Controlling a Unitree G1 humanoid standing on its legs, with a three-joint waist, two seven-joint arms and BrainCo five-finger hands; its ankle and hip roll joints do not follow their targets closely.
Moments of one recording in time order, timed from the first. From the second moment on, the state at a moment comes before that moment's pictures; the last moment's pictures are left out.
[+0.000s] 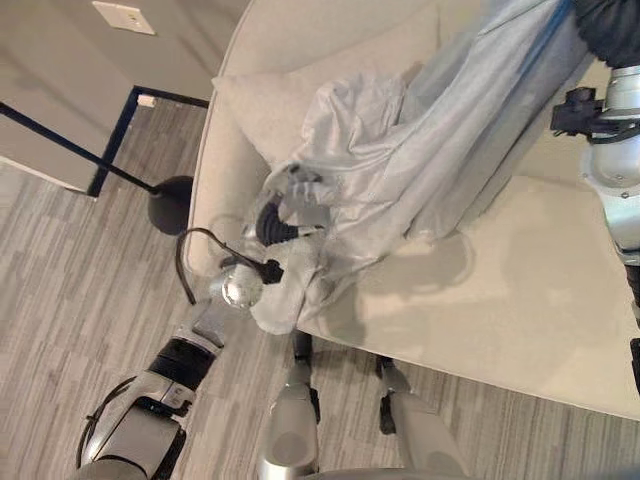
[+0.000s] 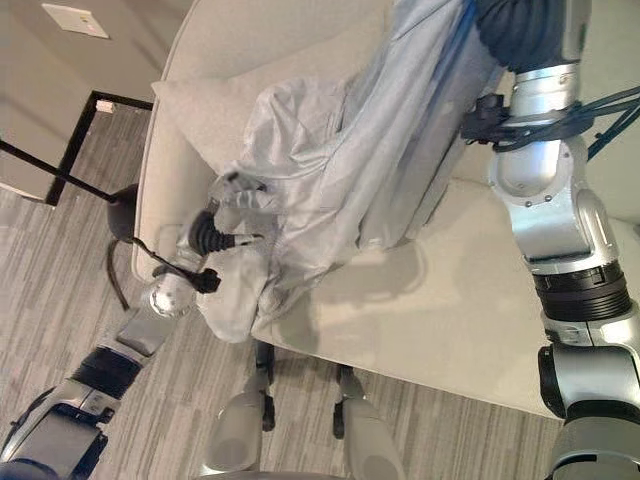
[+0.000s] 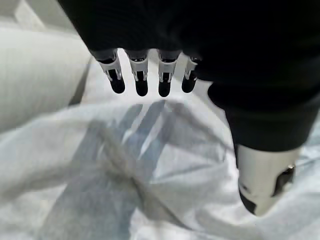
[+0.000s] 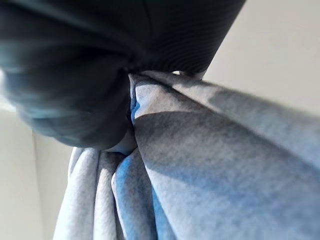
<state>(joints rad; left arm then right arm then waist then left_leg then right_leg) -0.38 0.56 -0.30 0.11 0.26 -0.14 0.30 -0.85 -0.85 0.12 -0.07 -0.27 -0.13 -0.45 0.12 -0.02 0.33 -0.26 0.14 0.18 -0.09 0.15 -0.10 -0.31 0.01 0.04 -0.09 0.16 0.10</state>
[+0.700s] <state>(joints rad) -0.19 0.54 -0.30 0.27 0.41 -0.16 0.27 -0.82 -0.87 0.07 -0.09 -0.29 -0.12 -0.44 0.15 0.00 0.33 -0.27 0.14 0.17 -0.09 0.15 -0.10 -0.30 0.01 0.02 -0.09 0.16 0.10</state>
